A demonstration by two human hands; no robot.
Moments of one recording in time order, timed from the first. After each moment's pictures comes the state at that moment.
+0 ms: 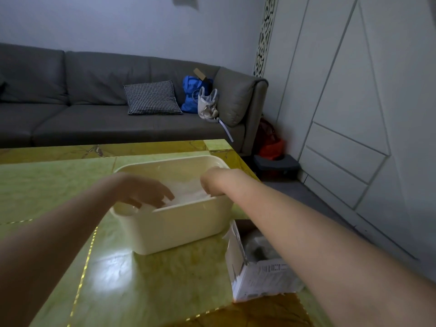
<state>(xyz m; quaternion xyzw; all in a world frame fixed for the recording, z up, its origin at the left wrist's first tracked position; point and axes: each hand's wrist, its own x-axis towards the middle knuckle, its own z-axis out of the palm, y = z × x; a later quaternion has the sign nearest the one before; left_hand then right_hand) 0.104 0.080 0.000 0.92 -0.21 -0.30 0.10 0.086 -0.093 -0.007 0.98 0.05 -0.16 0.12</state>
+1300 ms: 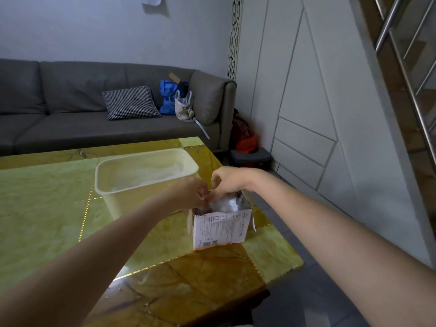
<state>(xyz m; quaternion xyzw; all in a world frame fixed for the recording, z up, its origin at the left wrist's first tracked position) -0.044 -0.020 0.006 0.91 -0.39 -0.06 0.14 -0.090 -0.154 0.043 0.95 -0.04 -0.15 -0.27</state>
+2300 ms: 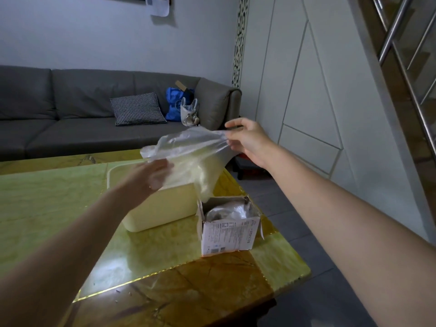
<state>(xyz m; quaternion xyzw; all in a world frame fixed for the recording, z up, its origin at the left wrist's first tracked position) -0.011 0.057 0.032 0.64 -0.09 -0.16 0.75 -0.067 -0.163 0.101 0.75 -0.09 0.18 -0.64</state>
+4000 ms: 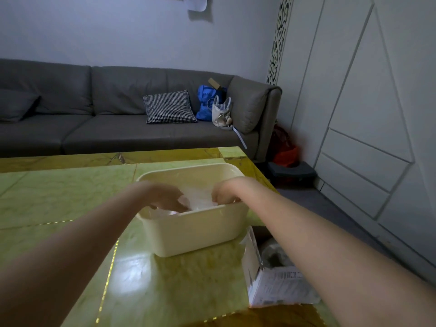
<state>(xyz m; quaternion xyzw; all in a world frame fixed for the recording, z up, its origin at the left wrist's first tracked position) 0.099 0.078 0.000 0.94 -0.21 -0.26 0.03 0.083 -0.080 0.003 0.97 0.04 -0.26 0.04</state>
